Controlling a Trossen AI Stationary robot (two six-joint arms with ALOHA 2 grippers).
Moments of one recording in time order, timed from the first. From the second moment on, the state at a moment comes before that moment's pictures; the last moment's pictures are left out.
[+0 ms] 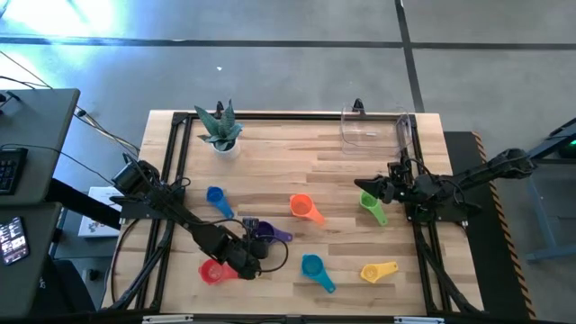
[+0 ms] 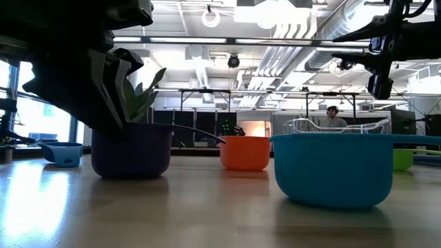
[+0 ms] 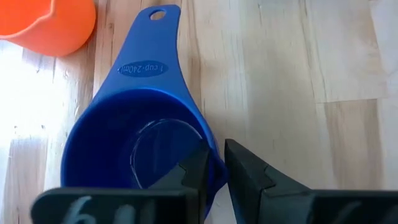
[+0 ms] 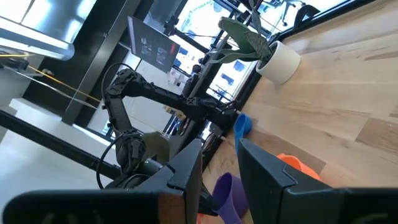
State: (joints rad) left arm -0.61 1.79 1.05 -0.42 -0.45 -0.40; right arm 0.29 0.47 0.07 0.46 0.50 0.99
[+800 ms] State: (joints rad) left arm -0.52 1.79 1.05 -0.41 -0.29 -0.42; right arm 0.29 0.47 0.07 0.46 0.49 0.99
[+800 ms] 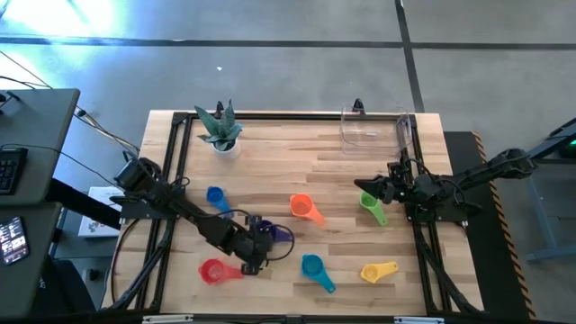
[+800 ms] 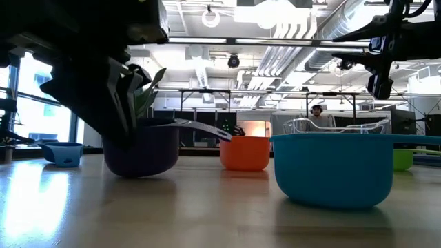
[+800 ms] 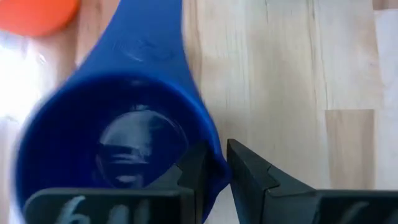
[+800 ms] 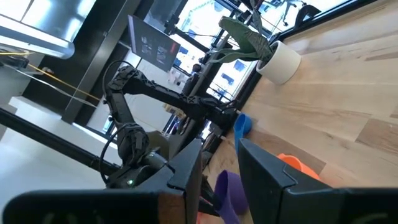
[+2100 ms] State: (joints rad) left arm -0.46 1.78 1.25 -0.73 -0.25 -0.34; right arm 0.29 0.47 0.12 0.49 0.46 0.87
